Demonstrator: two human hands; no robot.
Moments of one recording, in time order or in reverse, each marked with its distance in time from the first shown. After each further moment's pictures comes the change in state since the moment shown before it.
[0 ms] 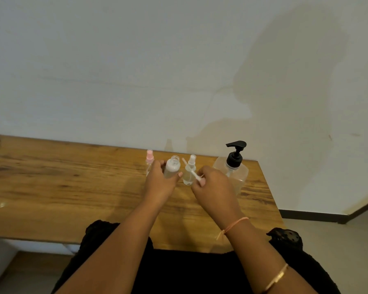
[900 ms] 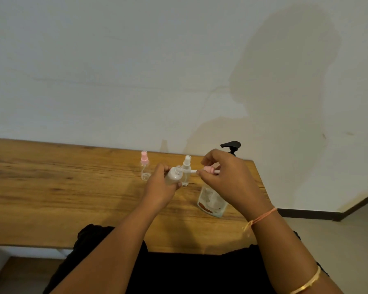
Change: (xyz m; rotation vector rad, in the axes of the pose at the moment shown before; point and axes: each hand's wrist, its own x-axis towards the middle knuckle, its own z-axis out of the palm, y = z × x) left_hand 0.000 -0.004 0.007 0.136 -0.127 0.070; right_hand 0.005 -0.001 -0.059 0.107 -0.021 -0.071
